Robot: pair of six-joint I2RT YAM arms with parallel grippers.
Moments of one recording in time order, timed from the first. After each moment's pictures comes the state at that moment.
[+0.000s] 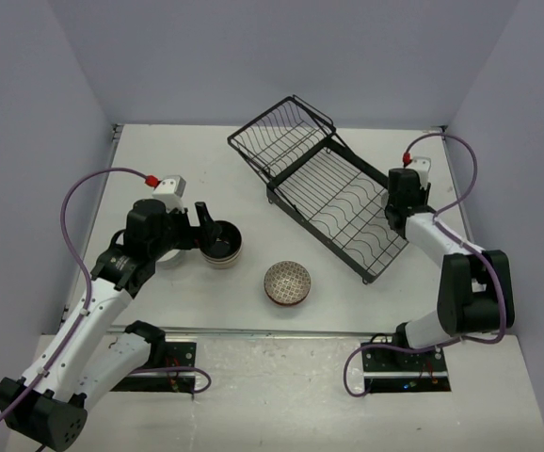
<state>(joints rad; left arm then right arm) -0.36 0.82 0.79 -0.49 0.05 -0.38 0.09 1.49 0.85 -0.09 0.66 0.11</state>
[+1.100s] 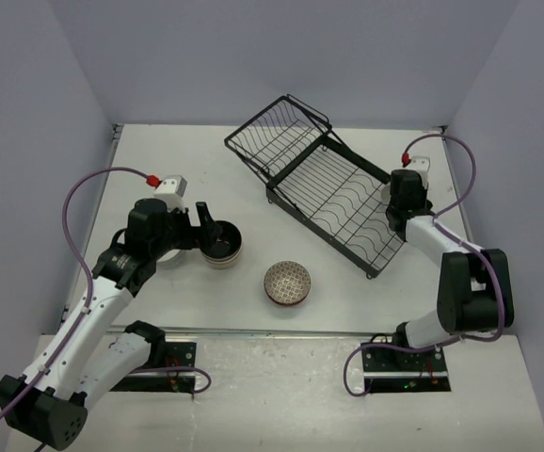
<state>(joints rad) -0.36 0.83 0.79 -0.49 0.06 -0.38 0.08 1.50 0.83 0.02 0.65 0.01</state>
